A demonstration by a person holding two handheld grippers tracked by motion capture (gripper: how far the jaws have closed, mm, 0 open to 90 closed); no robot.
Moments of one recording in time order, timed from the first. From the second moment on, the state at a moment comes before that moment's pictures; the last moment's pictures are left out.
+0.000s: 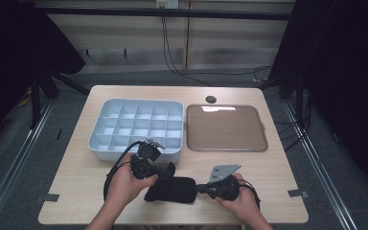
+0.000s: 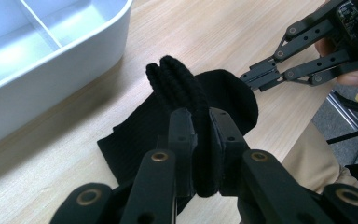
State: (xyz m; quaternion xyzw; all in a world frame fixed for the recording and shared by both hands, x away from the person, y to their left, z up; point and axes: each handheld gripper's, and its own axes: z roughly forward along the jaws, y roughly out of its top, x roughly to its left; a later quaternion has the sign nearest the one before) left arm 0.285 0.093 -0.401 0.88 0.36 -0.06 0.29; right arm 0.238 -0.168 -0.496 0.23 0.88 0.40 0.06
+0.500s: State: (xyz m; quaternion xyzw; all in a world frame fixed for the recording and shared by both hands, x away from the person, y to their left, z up) left arm 0.278 0.076 -0.423 0.89 0.35 -0.07 0.27; right arm 0.241 -0.161 -0.496 0.22 0.89 0.40 0.06
